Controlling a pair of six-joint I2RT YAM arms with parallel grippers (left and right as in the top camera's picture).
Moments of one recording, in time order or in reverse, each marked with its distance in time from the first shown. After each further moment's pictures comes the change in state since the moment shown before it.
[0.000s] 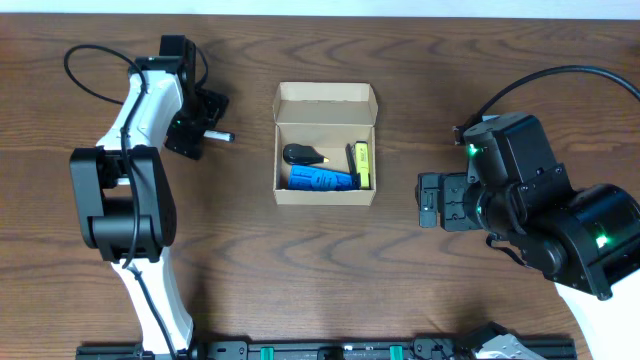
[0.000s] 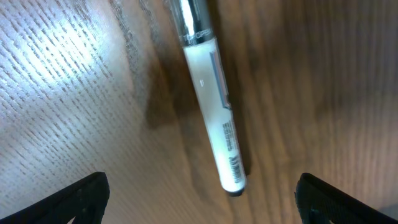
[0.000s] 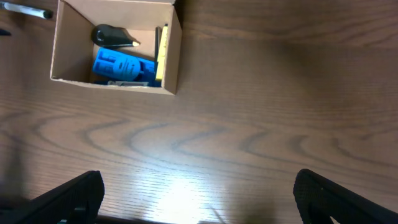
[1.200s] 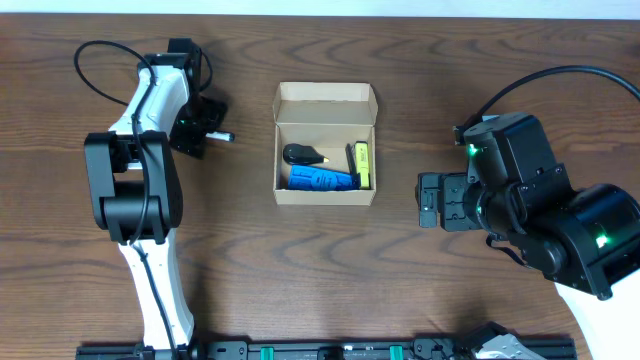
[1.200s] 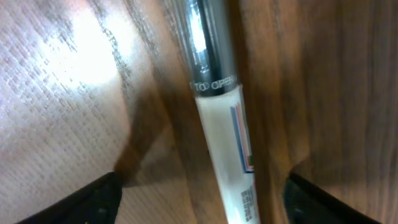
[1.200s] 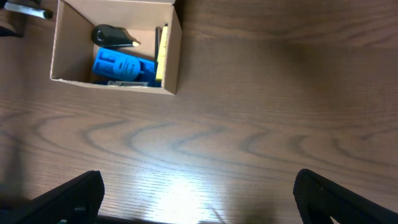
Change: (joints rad) left arm 0.000 0.130 0.080 -0.054 -0.048 -0.016; right arm 0.000 0.000 0.000 0.000 0.000 0.000
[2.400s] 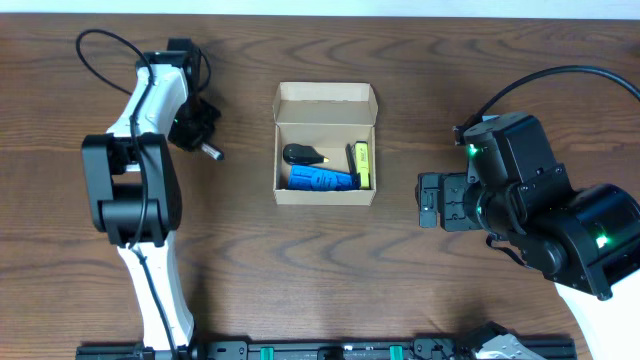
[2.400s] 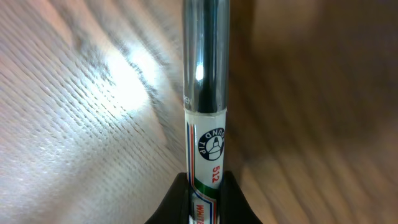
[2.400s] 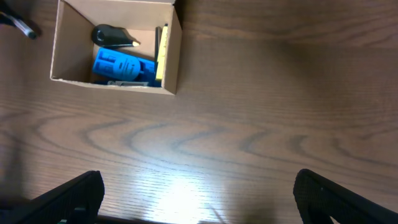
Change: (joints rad) left arm -0.006 -0.041 0.002 -0.045 -0.082 0.278; right arm 0.000 0.000 0.000 0.000 0.000 0.000
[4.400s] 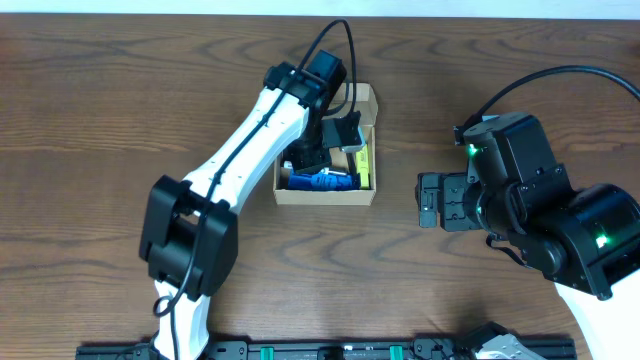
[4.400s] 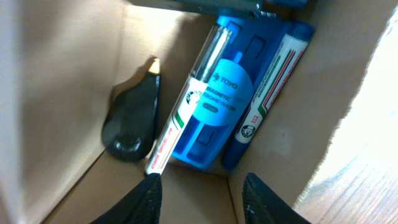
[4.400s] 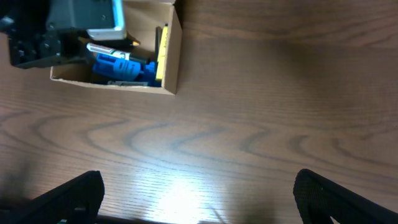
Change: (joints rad) left arm -0.531 -0.218 0.014 -0.153 0.143 1.655; right arm 0.000 0.000 0.000 0.000 0.000 0.000
